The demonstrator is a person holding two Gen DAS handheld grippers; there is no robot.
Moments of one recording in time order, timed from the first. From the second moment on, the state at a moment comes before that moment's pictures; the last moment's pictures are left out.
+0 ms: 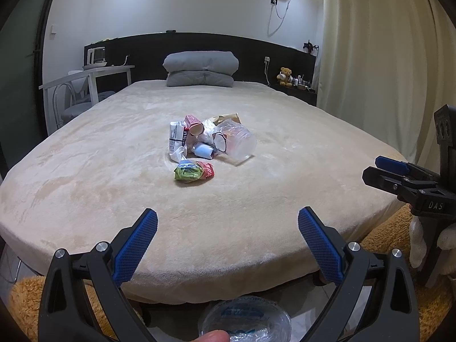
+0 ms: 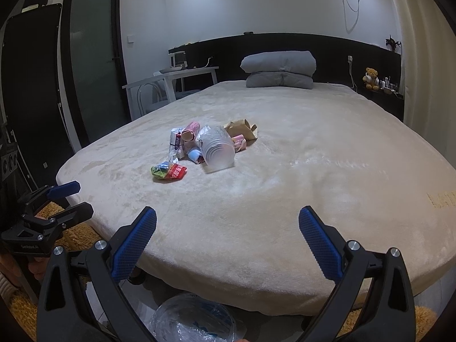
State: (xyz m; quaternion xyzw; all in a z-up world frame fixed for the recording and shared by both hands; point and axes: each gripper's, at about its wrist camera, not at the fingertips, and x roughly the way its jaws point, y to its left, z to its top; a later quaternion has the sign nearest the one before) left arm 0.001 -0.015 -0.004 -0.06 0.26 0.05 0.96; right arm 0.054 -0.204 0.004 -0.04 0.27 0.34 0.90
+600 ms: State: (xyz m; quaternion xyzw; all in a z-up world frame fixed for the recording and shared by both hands) left arm 0.004 -0.015 -0.006 -0.06 0.26 0.05 0.96; right arm 0.053 -0.205 0.007 -0.04 0.27 0.34 0.90
